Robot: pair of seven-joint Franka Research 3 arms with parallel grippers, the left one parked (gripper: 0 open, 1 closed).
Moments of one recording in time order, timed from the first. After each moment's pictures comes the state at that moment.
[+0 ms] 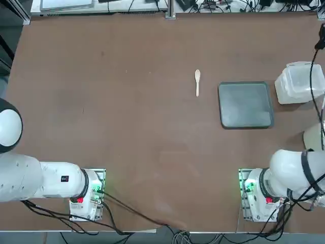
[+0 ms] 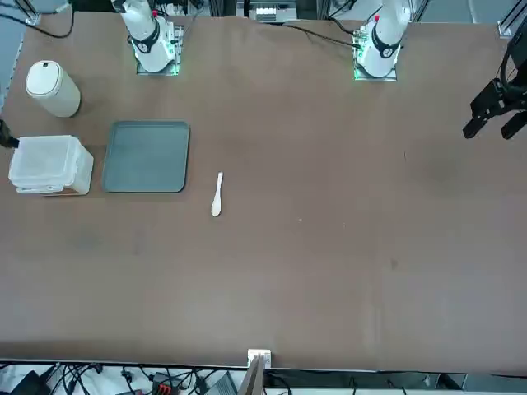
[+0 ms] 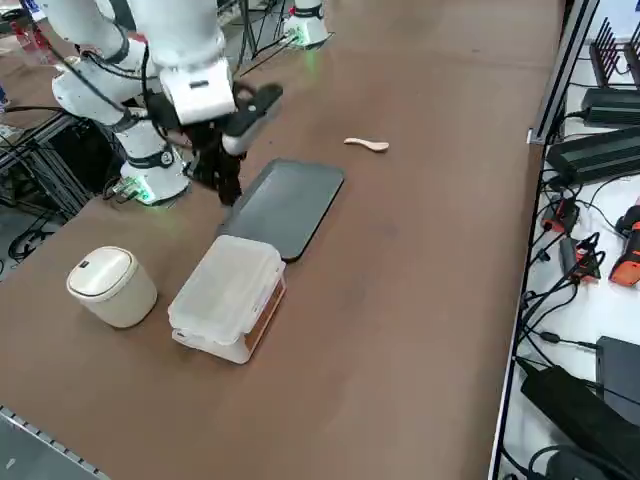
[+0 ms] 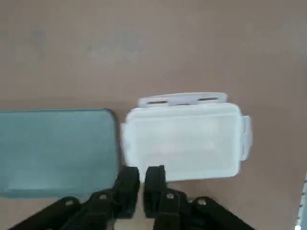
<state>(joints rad) -0.42 0.05 0.01 -1.76 -0.03 1.74 -0.37</state>
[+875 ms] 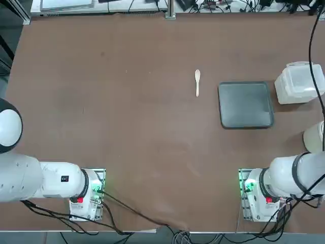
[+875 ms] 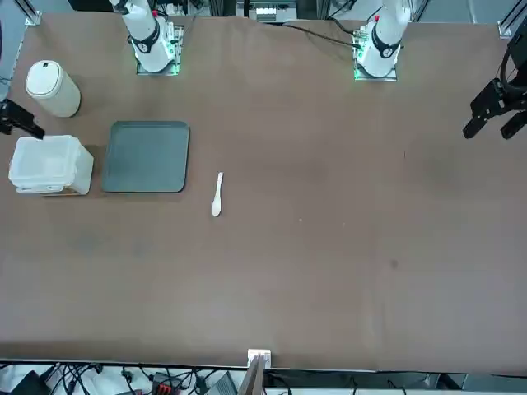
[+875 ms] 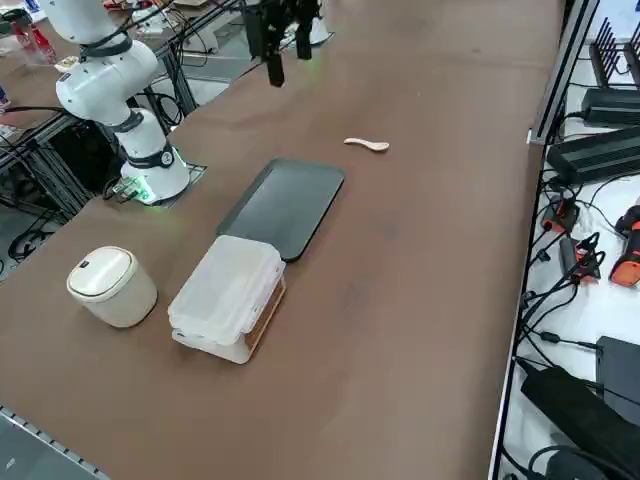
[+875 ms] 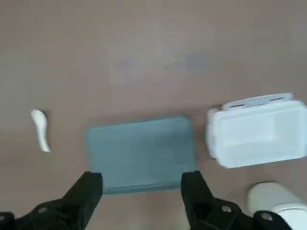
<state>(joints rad) -0.12 0.03 0.02 -1.53 0.05 1.52 0.06</state>
